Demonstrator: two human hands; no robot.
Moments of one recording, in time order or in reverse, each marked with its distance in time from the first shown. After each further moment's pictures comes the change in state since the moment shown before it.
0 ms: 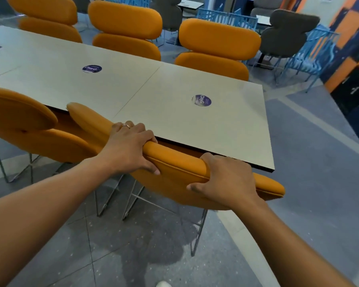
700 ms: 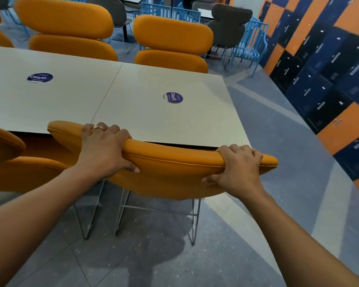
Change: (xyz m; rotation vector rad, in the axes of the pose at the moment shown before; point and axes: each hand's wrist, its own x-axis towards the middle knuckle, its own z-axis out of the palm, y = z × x) left_hand 0.006 -0.076 -0.008 0.102 0.070 0.090; right_hand -0.017 -0.025 0.010 -0.055 0.164 0.405
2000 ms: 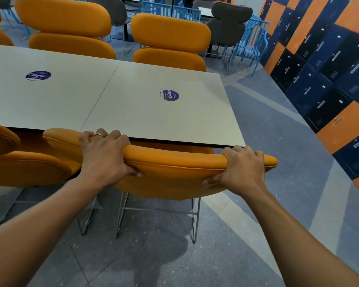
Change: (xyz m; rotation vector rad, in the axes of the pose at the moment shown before) left_hand -0.025 0.049 0.002 -0.029 0.082 -0.059; right_hand -0.011 0.043 -0.008 -0.038 -0.011 -0.028
